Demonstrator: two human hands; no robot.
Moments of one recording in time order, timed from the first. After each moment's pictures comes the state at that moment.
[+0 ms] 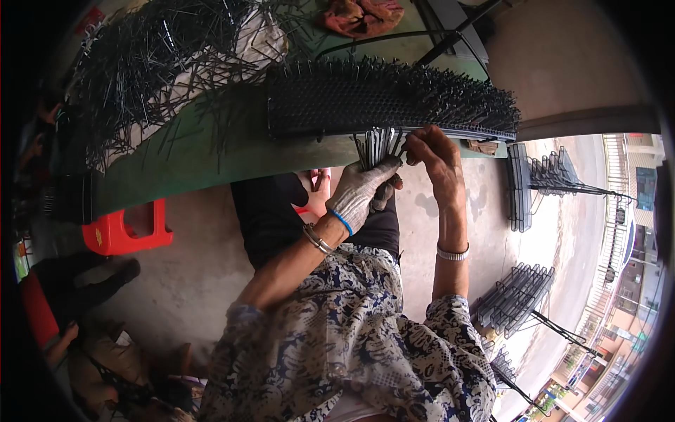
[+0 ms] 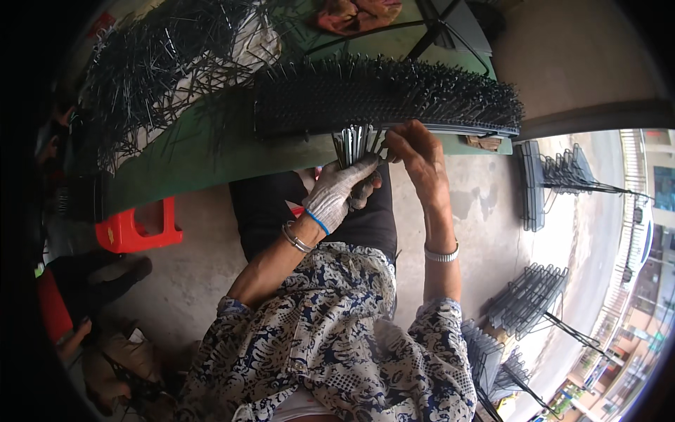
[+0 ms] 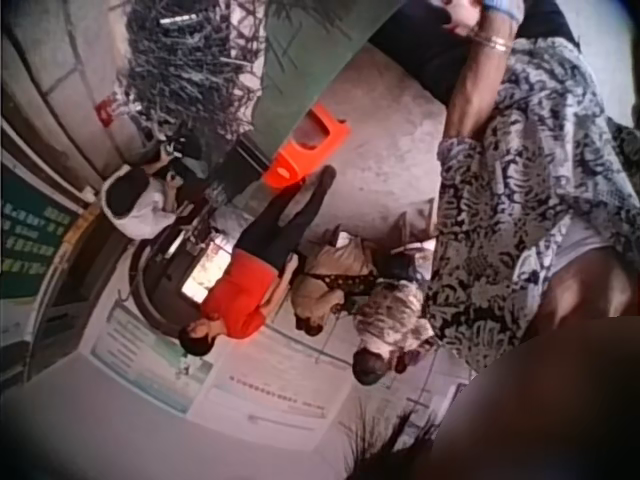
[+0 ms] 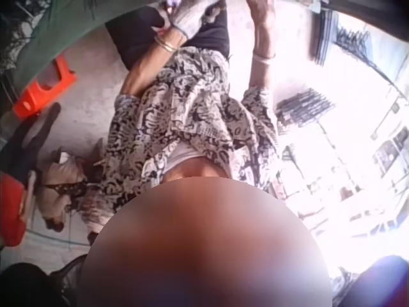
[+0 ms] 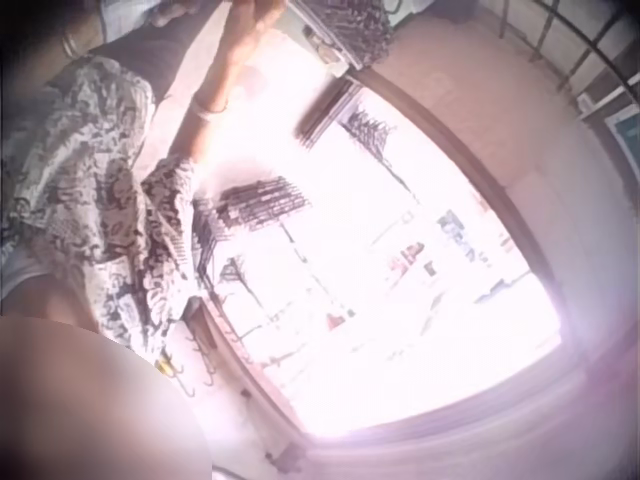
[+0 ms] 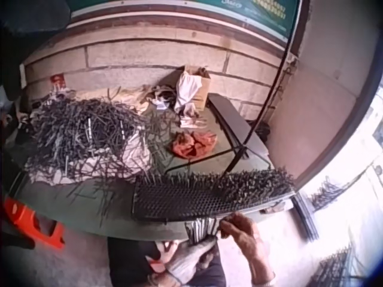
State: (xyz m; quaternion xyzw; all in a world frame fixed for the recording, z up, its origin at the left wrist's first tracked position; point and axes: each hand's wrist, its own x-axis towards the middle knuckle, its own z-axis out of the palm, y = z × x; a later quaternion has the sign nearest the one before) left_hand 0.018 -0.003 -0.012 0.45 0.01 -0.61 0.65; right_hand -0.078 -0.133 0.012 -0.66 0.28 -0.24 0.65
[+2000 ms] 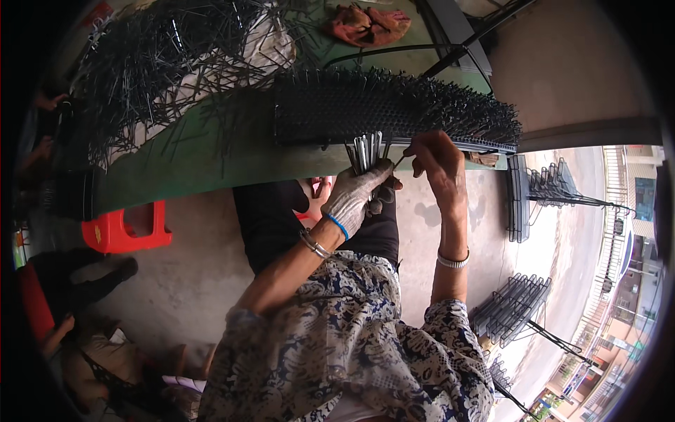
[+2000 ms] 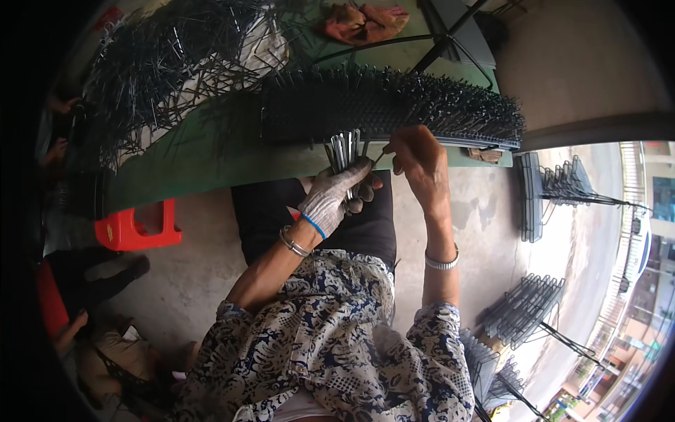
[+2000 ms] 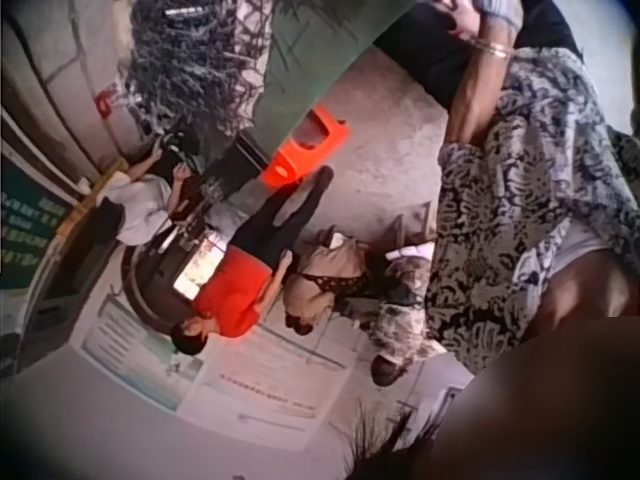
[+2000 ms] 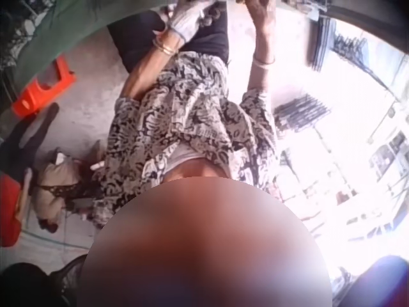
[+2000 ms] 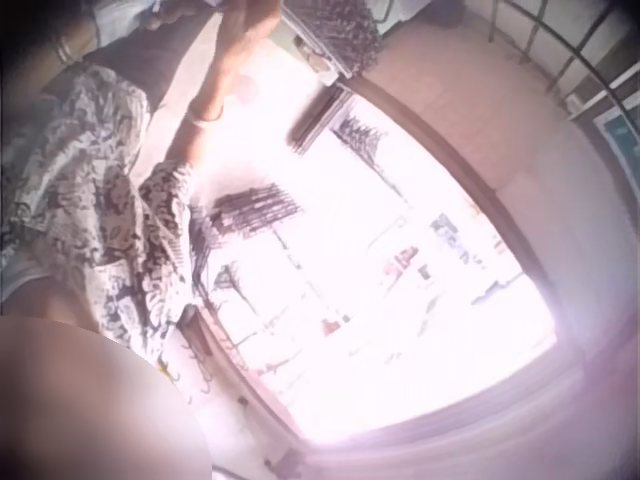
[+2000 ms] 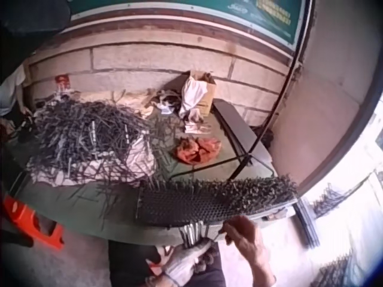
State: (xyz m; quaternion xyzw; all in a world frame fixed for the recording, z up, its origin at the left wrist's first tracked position) left_hand 0.033 0.003 -0.013 0.48 0.01 -0.58 0.65; right_hand -0.067 -0.135 0.019 -0.70 0.30 -0.24 0.61
